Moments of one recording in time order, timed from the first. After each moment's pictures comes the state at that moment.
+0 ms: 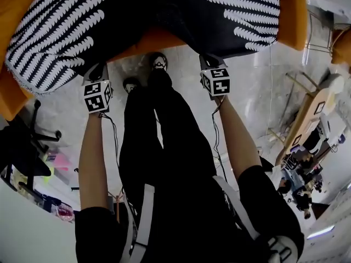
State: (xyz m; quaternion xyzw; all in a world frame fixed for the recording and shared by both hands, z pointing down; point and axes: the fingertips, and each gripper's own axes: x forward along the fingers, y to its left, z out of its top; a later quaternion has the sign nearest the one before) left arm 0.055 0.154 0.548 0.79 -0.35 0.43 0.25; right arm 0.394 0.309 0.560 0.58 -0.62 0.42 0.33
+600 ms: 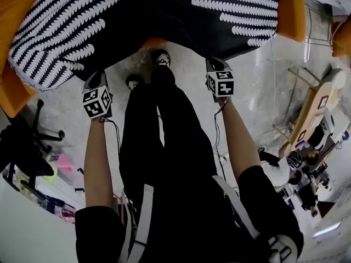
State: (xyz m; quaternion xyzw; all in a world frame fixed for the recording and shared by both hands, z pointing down) left arm 0.013 0.177 0.553 0.76 -0.39 0.42 0.29; right arm 0.405 0.347 0.570 0.60 -0.59 0.44 0.33
